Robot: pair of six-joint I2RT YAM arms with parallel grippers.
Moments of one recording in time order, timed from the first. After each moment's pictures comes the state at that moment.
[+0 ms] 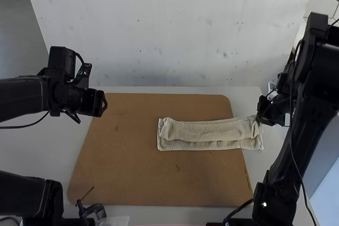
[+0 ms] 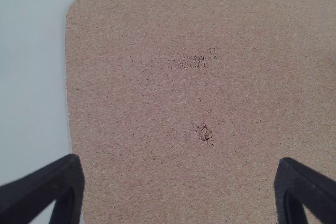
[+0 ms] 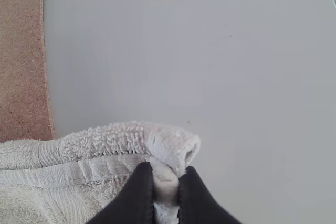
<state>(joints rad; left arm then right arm) -0.05 1.10 0.55 -0.23 0.14 0.09 -0.43 1.82 0.91 -0.27 -0.33 -0.16</state>
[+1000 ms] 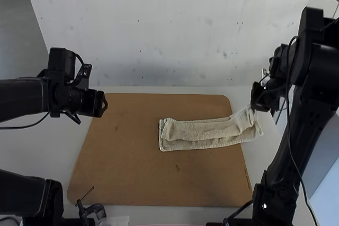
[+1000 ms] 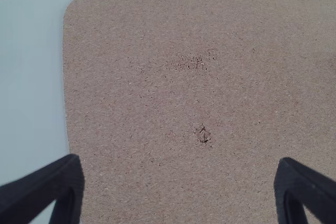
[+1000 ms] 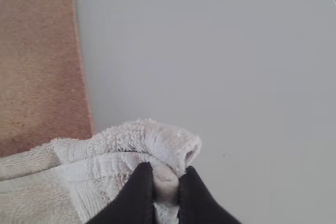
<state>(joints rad) -0.04 1.11 0.54 -0.21 0.15 0.09 -0.33 1.76 1.01 -0.38 -0.25 -0.10</state>
